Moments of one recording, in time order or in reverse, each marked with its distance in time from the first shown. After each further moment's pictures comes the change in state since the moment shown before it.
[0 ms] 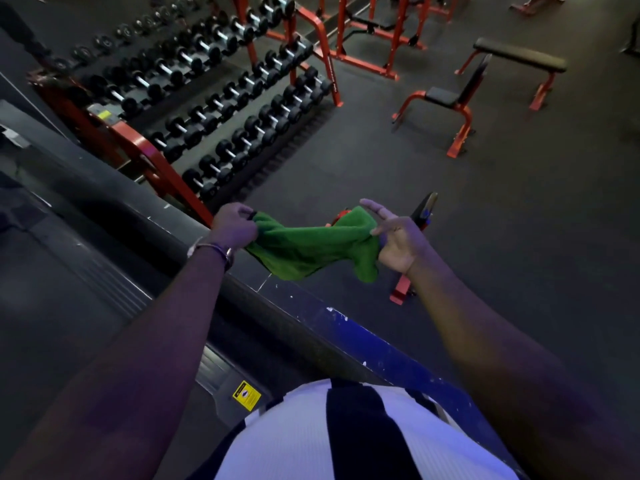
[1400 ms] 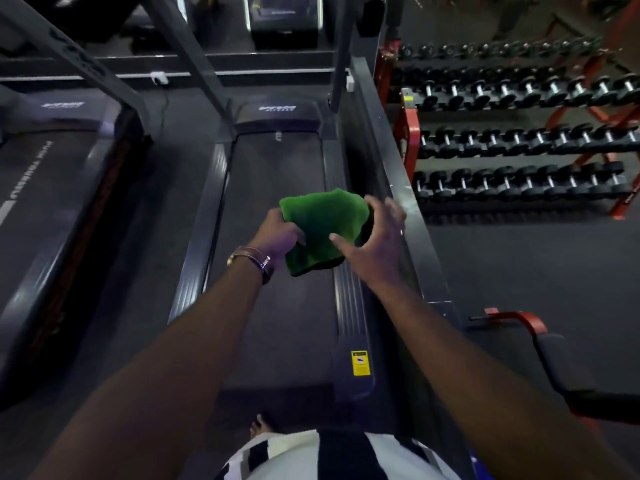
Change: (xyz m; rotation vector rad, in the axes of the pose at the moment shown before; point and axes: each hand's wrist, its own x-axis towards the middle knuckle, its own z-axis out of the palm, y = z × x) left_hand -0.271 -0.319 -0.225 -0.966 0.567 -0.196; right_hand -0.059 0.347 0.377 -1.283 -0.418 -0.674
